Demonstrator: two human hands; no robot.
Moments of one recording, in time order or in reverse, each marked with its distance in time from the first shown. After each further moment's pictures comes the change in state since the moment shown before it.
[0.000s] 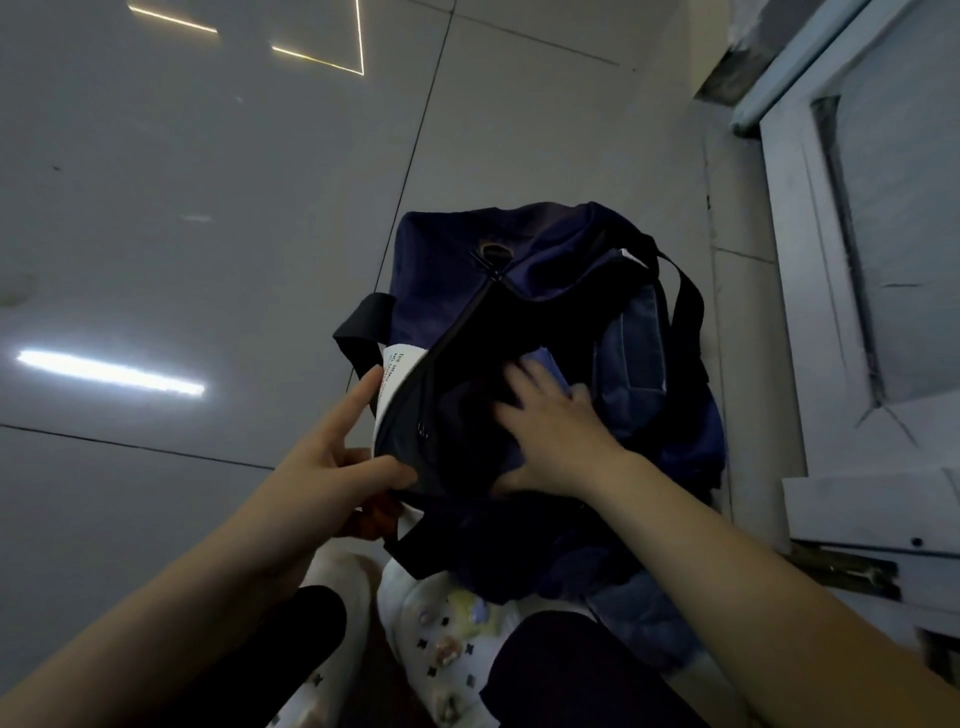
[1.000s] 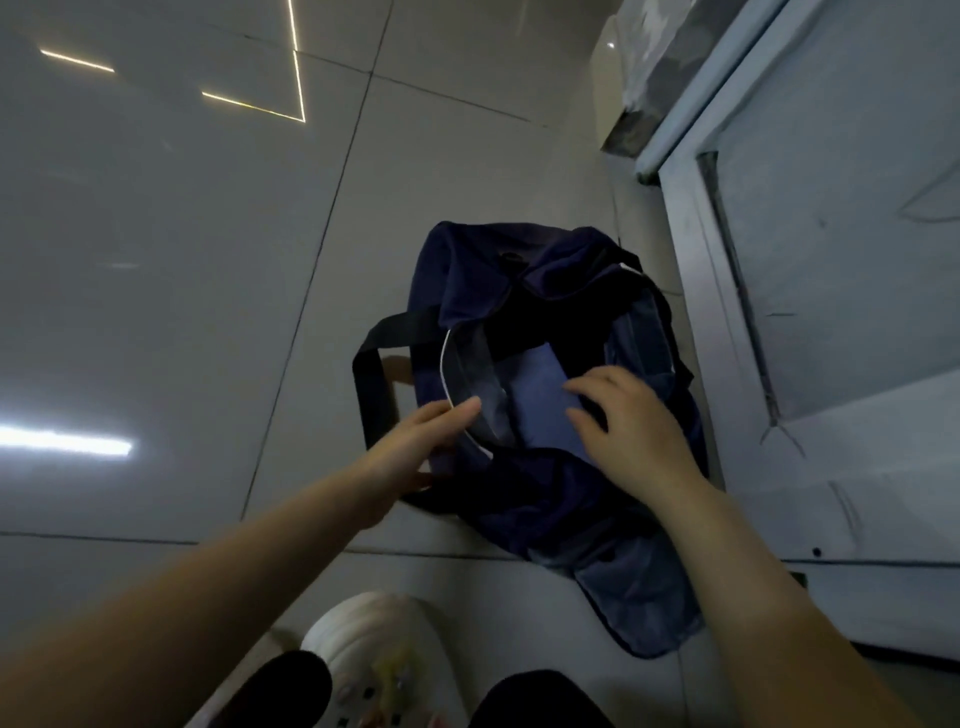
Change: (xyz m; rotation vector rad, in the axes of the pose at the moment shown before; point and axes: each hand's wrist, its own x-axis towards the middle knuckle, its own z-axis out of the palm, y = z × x) left_hand 0.111 0.007 0.092 0.018 -0.258 -0.053; right_hand -0.061 0.111 -0.011 0.389 0.574 0.318
